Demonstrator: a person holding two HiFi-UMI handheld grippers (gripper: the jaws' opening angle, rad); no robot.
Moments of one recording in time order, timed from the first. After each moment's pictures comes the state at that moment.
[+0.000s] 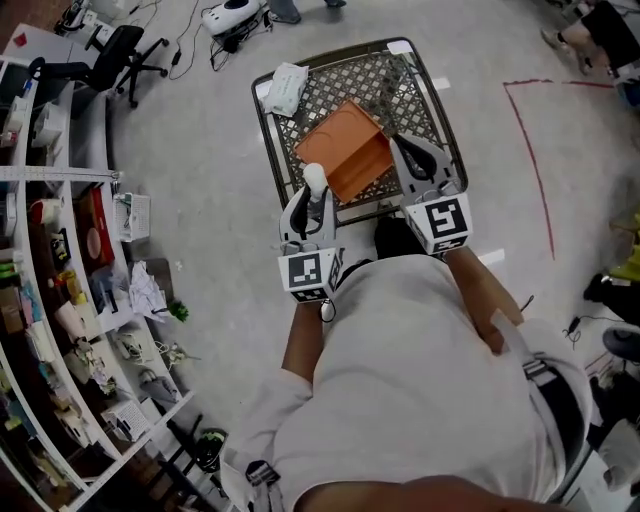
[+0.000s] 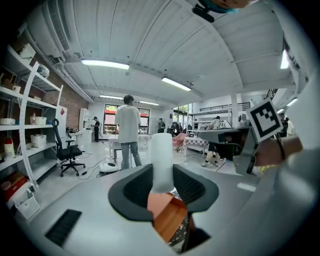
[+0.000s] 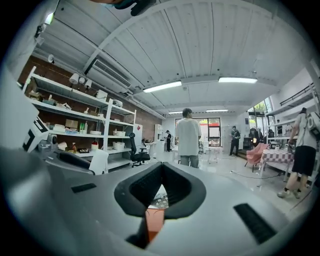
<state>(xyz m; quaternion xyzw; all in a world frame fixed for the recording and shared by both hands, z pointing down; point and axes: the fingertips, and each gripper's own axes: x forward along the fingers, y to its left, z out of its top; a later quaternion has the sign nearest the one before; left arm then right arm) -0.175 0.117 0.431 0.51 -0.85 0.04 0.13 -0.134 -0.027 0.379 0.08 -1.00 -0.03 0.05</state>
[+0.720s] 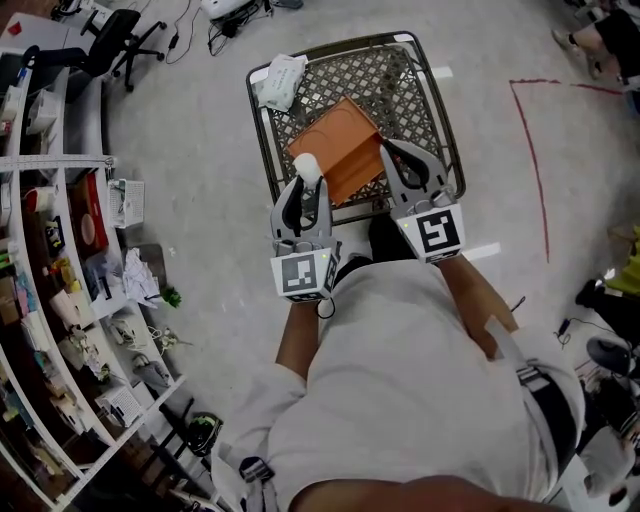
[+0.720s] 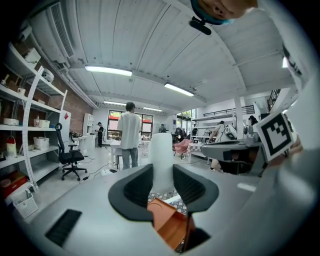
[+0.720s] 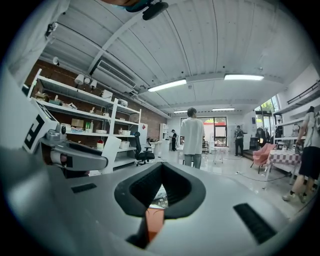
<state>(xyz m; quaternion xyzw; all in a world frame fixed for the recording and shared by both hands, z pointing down) -0.192 0.080 0.402 0.49 -0.87 0.02 0.10 -0.149 -0.036 0.381 0.04 -1.00 -0.04 0.06</state>
